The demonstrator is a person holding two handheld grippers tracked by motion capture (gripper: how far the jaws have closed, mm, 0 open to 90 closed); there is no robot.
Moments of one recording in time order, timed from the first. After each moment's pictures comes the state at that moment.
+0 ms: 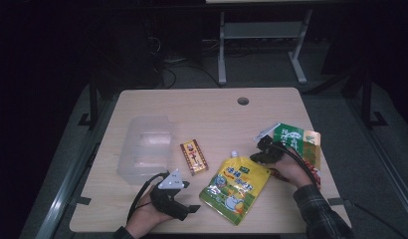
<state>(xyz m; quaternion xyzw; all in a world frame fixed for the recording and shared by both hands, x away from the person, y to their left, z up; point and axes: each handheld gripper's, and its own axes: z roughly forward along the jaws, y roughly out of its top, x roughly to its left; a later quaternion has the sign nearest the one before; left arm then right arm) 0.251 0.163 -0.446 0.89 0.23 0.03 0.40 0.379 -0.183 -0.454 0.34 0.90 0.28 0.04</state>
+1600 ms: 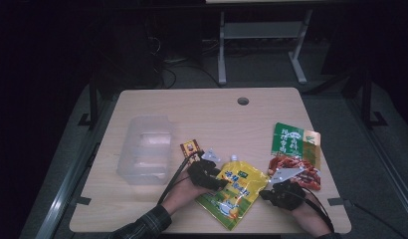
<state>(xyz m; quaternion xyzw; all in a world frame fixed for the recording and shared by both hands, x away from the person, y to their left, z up) 0.326 0.074 -0.462 0.89 0.27 -0.01 0.36 0.249 -0.199 -0.456 0.35 0.88 0.32 0.06</state>
